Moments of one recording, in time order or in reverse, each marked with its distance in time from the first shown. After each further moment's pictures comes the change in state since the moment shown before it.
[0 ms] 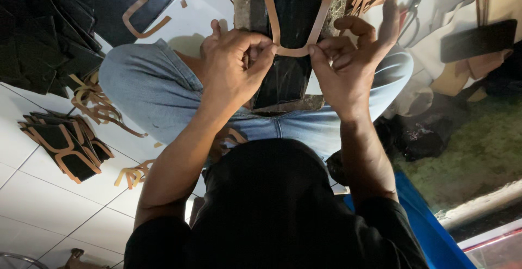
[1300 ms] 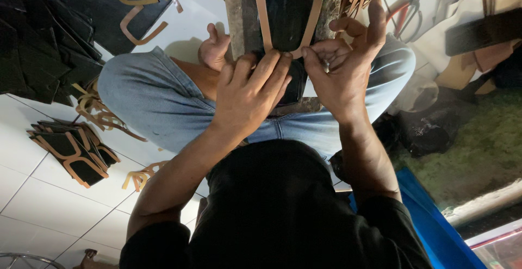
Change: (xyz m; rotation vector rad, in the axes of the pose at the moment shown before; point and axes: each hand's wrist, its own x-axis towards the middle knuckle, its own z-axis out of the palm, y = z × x) left_hand -0.025 0.019 0.010 0.653 -0.039 0.485; right_hand -0.002 0.014 0.005 0.041 -0.014 -0.033
